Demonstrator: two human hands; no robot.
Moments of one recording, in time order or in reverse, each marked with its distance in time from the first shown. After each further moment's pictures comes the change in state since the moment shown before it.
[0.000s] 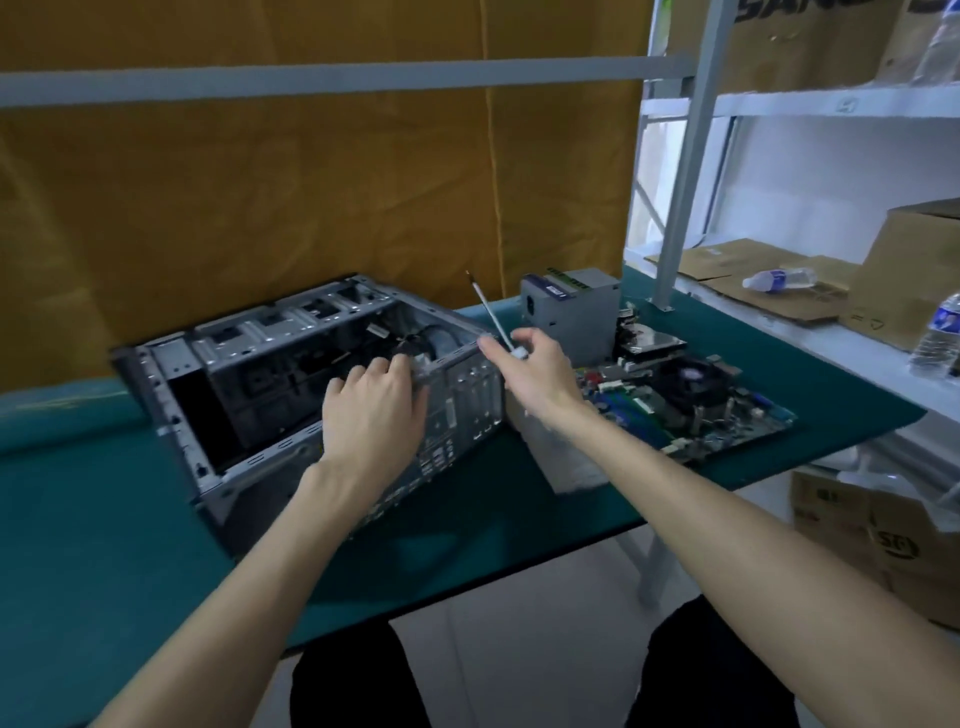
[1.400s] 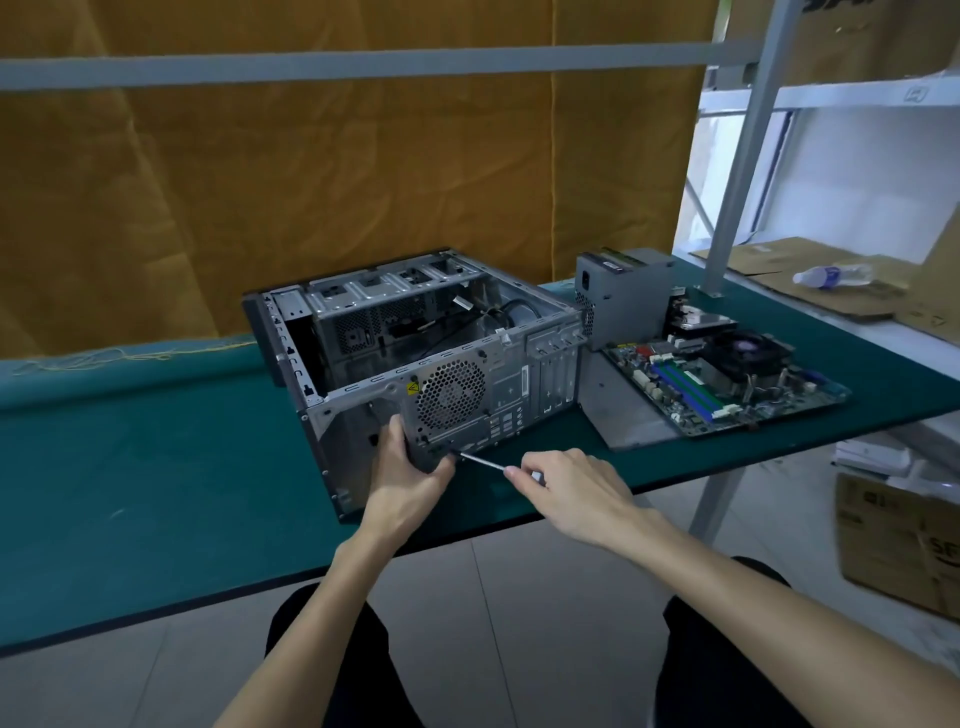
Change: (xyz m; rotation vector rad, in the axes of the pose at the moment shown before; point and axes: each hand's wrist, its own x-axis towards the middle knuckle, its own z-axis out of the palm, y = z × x) left_hand -0.117 -0.068 0.080 -1.019 -0.056 -0.345; right_hand -0.151 0.050 0.045 -0.697 -0.273 -0.354
